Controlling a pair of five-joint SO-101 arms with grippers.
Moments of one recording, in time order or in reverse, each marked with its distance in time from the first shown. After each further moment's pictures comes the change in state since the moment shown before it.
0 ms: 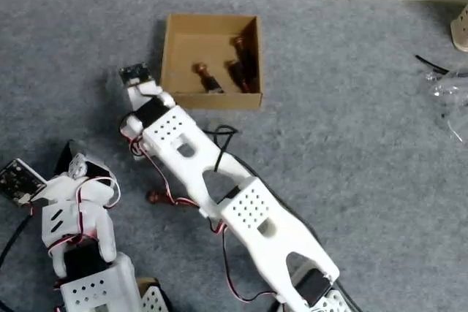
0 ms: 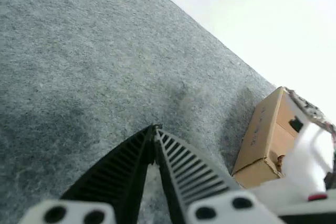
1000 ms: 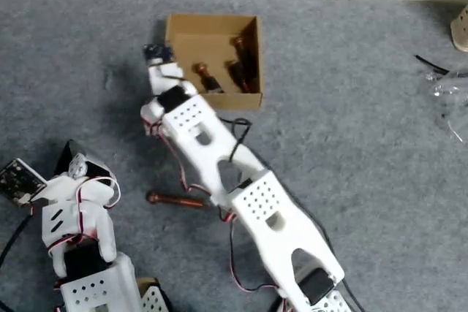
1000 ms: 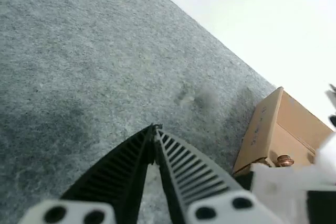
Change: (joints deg) left arm 0.0 0.0 0.0 0.0 0.0; right arm 4.6 1.8 1.8 -11.2 -0.4
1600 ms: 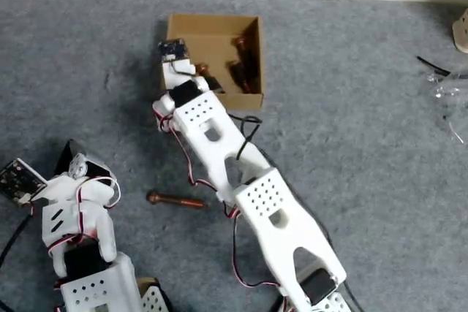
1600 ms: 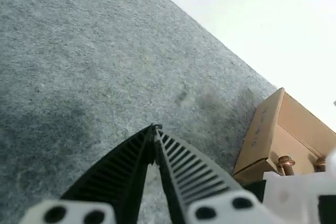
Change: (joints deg) left arm 0.0 0.0 0.0 0.0 0.0; right arm 0.3 1.6 -5.6 5.8 2.4
